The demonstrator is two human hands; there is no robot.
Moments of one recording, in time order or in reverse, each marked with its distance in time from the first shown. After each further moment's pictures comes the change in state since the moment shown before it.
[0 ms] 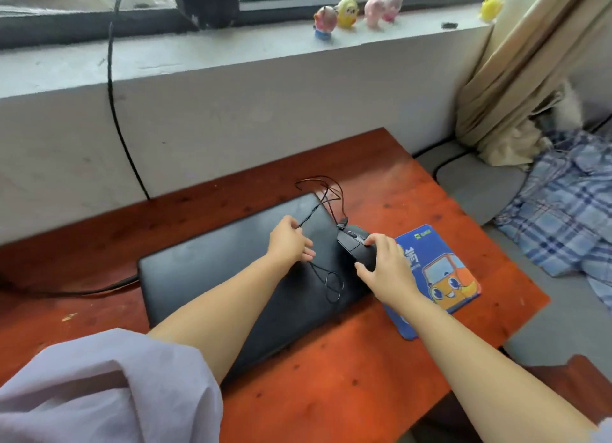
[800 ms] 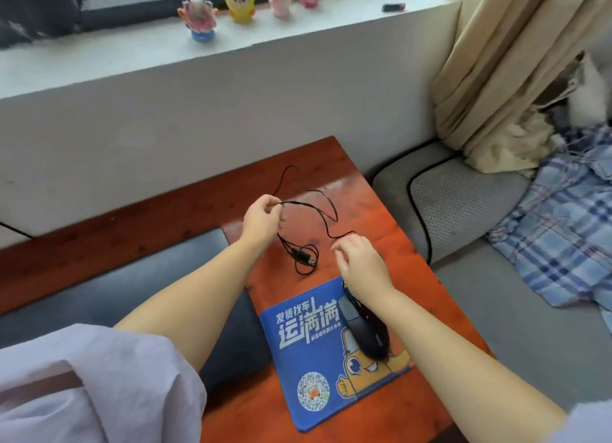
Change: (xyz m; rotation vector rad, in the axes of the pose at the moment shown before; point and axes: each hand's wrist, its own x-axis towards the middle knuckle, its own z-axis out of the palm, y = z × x) left_hand 0.116 0.067 0.163 0.203 0.214 0.297; right_hand 0.134 0.141 -0.059 0.062 -0.109 -0.179
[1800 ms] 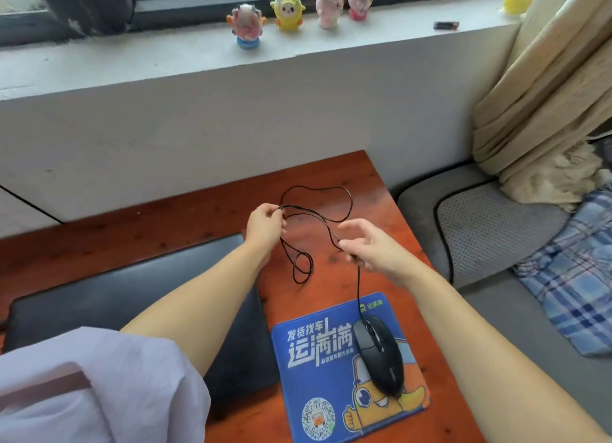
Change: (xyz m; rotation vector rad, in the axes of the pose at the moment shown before) left_hand 0.023 -0.008 -0.024 -0.067 0.138 -0.181; right_hand 0.066 -0.021 -0.040 0.745 -0.467 0.223
